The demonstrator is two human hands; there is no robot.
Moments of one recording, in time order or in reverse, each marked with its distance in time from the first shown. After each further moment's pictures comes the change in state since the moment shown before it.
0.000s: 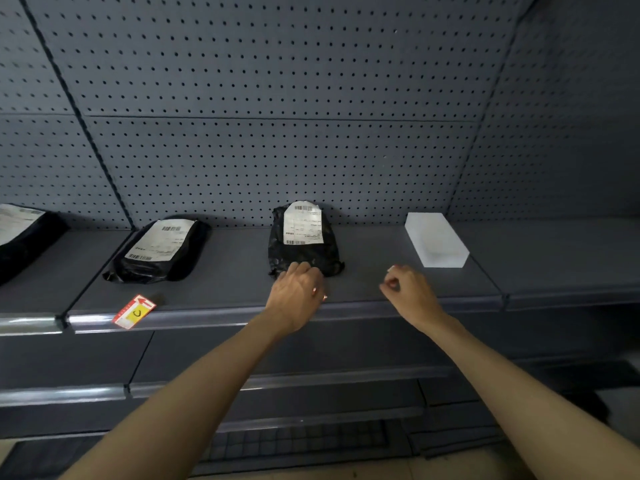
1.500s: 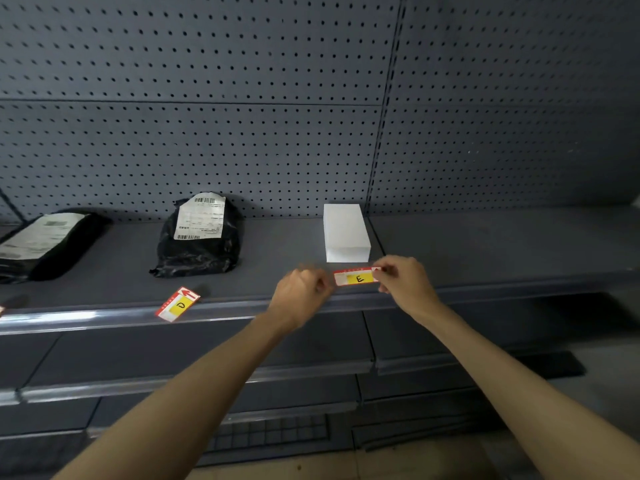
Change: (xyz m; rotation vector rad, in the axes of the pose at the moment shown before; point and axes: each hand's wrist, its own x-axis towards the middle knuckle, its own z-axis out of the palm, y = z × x) left_hand 0.074 0.200 0.109 -0.223 -0.052 -0.053; right_hand -0.007 0.170 -0.125 0.349 -0.026 0.071
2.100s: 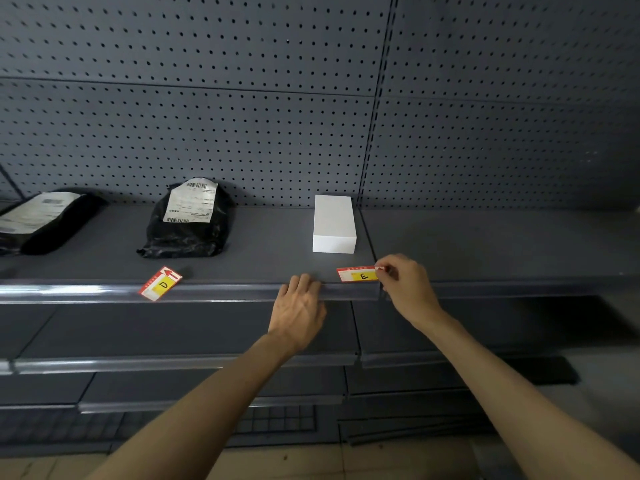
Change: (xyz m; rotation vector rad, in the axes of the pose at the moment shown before) left_hand -0.036 0.019 0.061 0.363 0.054 0.024; right_hand -0.016 0.031 -0.023 -0.139 0.041 -0.103
